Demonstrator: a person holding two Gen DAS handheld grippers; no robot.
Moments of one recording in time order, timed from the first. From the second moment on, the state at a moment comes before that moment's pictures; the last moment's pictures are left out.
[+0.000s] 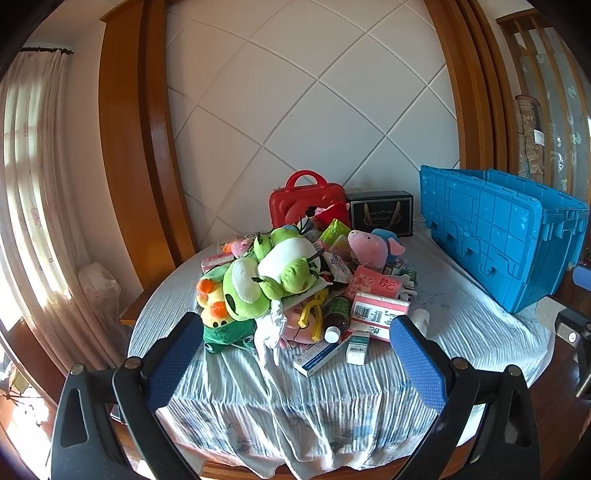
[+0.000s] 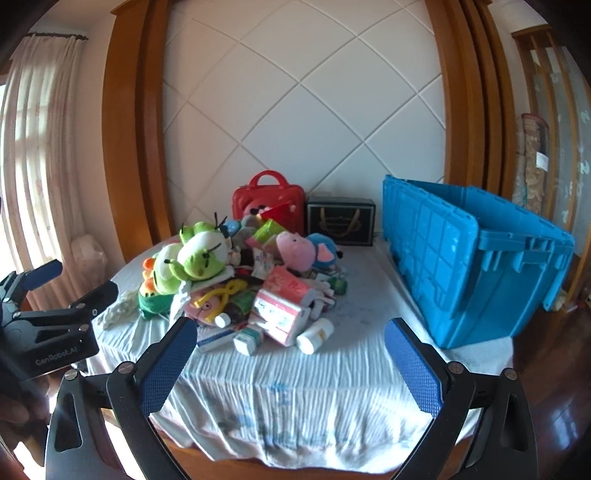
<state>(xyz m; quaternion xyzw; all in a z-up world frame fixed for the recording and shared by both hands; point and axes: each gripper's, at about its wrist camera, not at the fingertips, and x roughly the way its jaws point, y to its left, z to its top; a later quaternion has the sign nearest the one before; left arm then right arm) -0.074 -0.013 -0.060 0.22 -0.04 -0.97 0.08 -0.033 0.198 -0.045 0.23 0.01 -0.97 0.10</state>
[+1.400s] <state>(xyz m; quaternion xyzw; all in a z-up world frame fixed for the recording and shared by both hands) -0.294 -0.145 -0.158 0.31 -0.04 -0.95 0.09 -0.312 0.019 -0.115 0.33 0.06 -0.91 0.26</state>
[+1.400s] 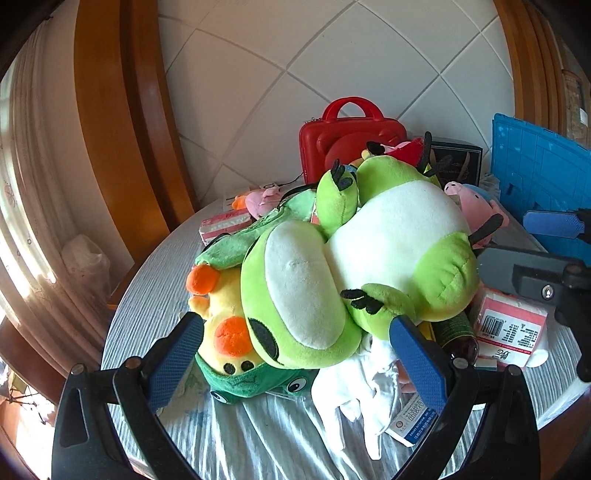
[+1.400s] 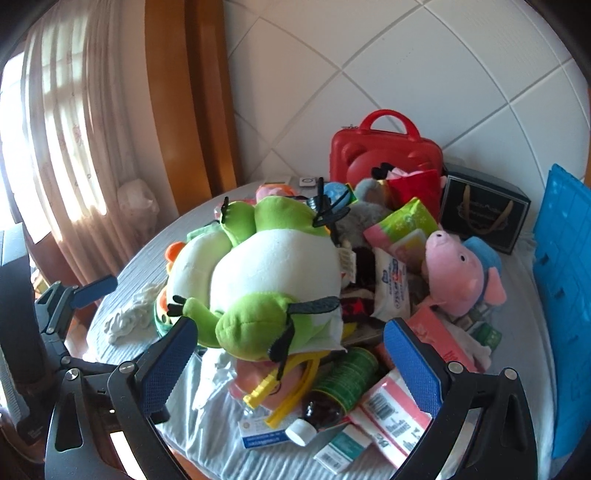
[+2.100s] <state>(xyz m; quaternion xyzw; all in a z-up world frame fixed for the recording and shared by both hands) -0.336 -0.175 -0.197 0.35 -0.04 -0.94 0.00 -0.373 -0.024 -0.163 0.44 0.04 -0.87 0.24</state>
